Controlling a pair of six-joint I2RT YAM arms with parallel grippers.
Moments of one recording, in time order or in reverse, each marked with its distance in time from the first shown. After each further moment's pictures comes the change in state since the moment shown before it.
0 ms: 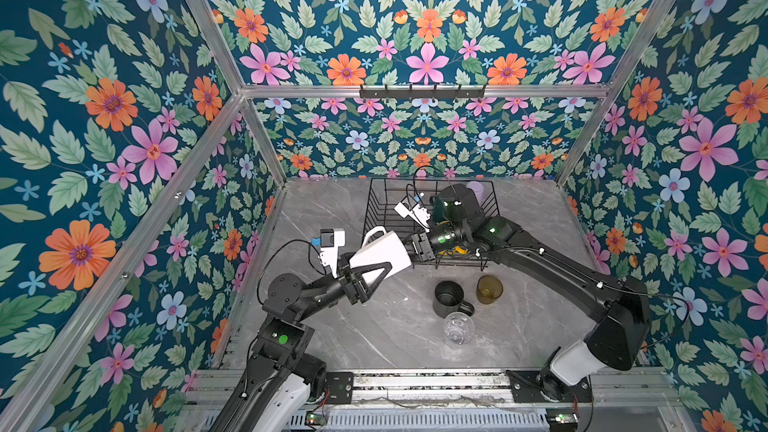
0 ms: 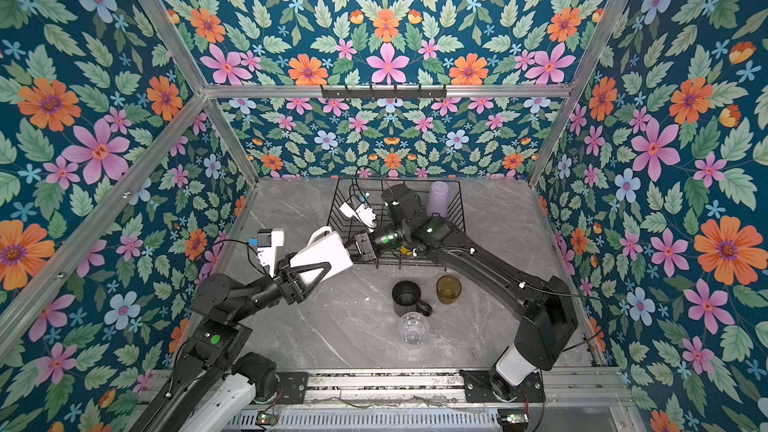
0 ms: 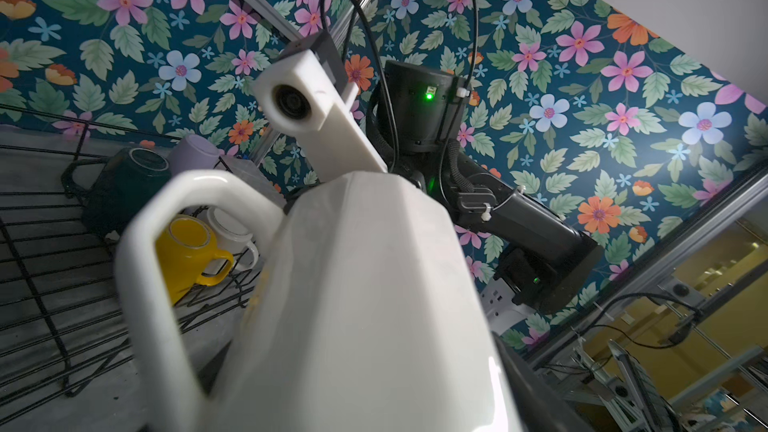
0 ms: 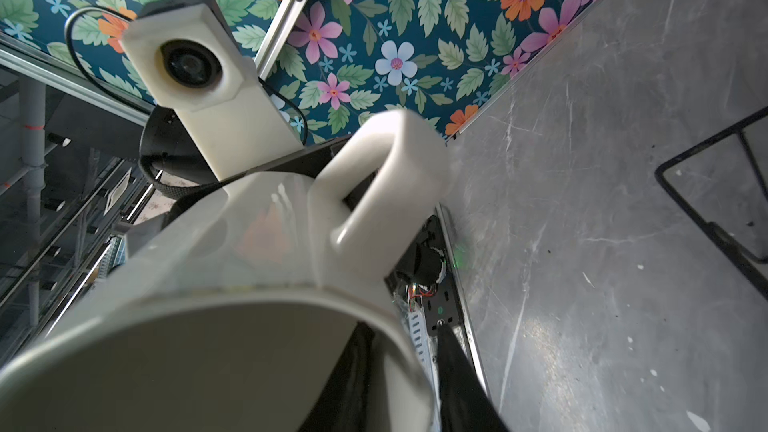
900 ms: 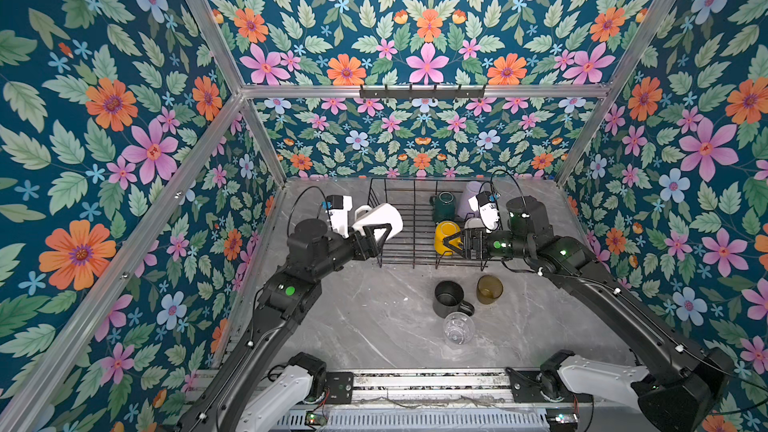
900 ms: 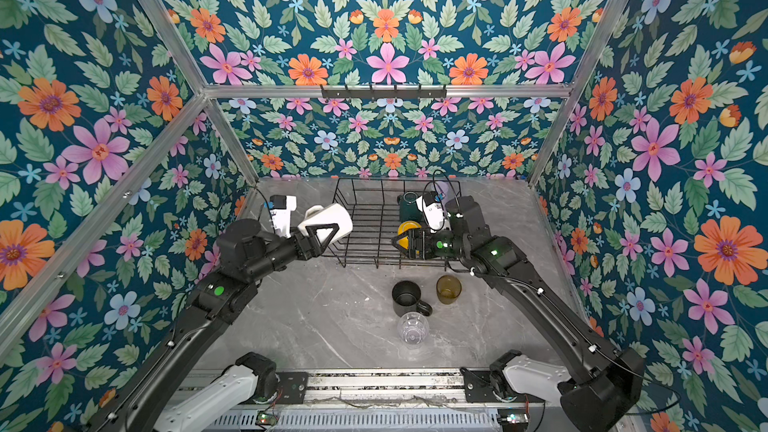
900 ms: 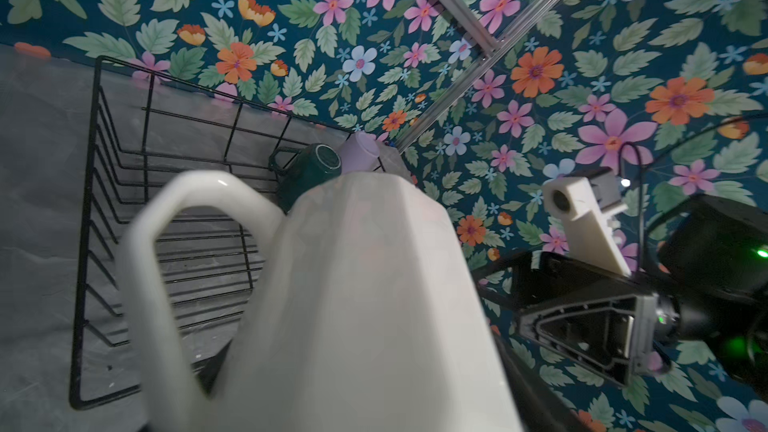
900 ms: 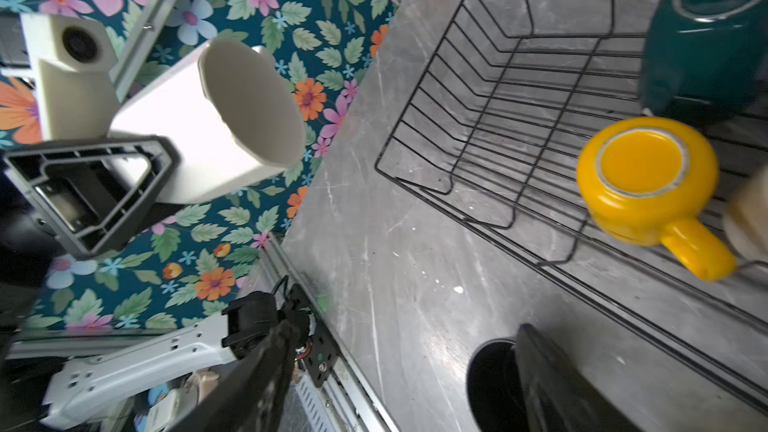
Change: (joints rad) left arm 0.001 0.440 0.428 -0.482 -0.319 0.225; right arm -0.222 -0.424 -0.294 -0.207 0.489 0.013
